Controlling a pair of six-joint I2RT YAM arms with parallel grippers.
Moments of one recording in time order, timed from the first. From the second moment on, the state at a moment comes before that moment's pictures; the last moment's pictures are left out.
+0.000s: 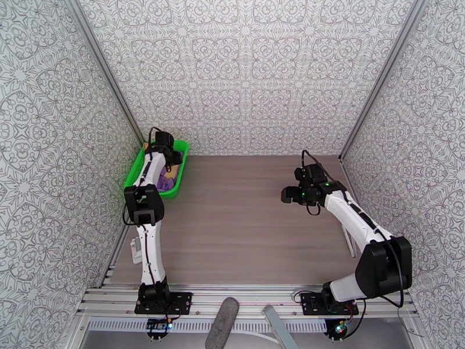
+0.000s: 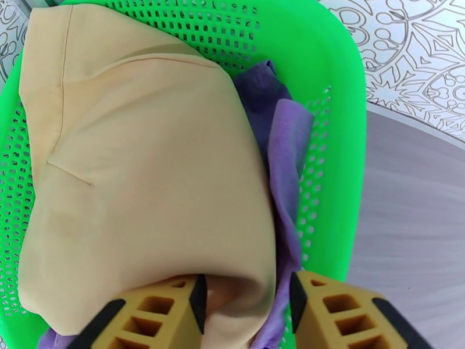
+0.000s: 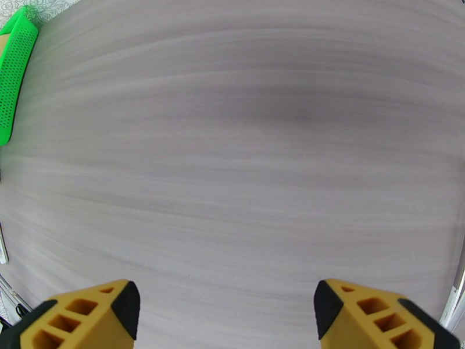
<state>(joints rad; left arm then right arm) 0.11 2.44 2.33 -0.79 -0.01 -0.13 0.21 1.49 1.20 -0.73 -0.16 0.27</state>
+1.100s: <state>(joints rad) 0.10 1.94 2.33 -0.88 -0.03 -0.13 0.22 1.17 1.15 -0.62 -0.19 0.28</state>
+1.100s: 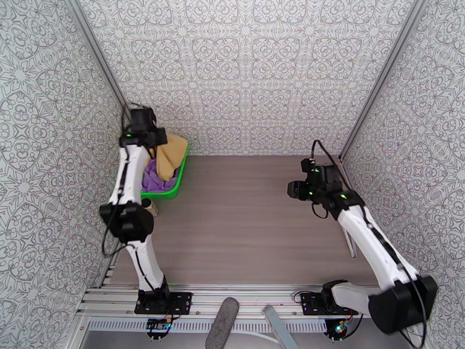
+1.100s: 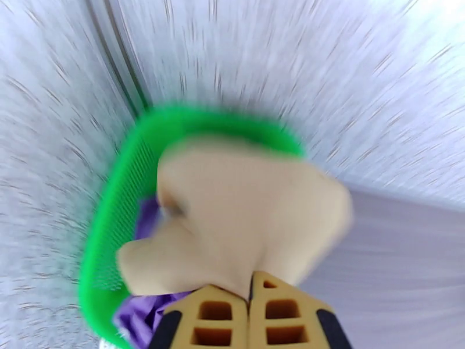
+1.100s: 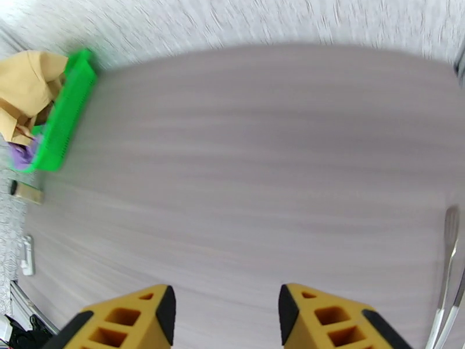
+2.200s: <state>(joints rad) -0.59 1.50 1.48 -0.87 0.08 -0.30 0.27 1.12 0.85 -0.42 -0.51 0.39</state>
